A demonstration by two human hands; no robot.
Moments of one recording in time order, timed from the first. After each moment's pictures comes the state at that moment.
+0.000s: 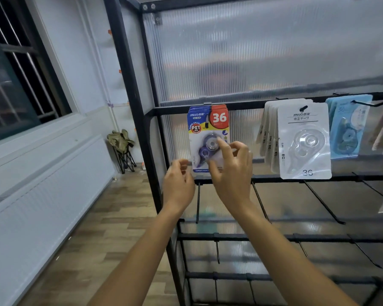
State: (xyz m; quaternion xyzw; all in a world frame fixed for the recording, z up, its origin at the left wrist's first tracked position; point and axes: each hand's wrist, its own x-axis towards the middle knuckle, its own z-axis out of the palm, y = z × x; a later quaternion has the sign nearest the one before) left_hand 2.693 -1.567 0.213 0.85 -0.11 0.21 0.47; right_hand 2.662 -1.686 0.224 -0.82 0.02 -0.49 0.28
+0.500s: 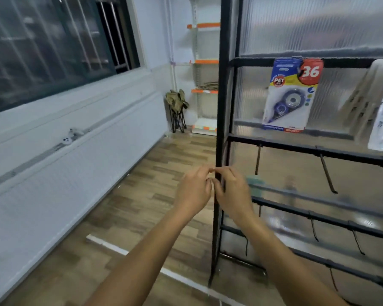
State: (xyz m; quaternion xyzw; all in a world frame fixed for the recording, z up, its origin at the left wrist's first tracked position) left_hand 2.583 -1.446 0.145 0.94 -0.09 0.19 0.27; right_hand 2.590 -1.565 0.125 -0.89 -0.16 -0.23 0.36
